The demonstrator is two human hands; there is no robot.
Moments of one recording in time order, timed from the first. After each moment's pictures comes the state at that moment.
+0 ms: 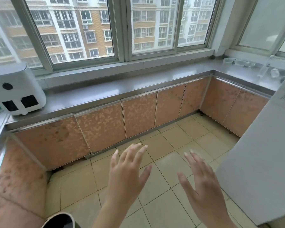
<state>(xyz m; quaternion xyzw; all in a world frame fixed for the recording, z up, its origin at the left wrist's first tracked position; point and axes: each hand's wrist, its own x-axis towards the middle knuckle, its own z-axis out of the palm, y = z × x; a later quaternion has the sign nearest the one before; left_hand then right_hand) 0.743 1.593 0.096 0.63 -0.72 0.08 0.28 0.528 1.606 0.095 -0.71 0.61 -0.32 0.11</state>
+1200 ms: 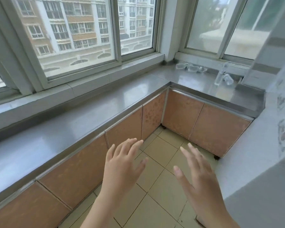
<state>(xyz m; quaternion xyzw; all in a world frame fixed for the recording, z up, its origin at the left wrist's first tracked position) 0.601 0.966 0.107 0.49 -0.82 0.00 0.30 0.403 1.065 0.119 -0.61 0.73 -0.31 0.03</state>
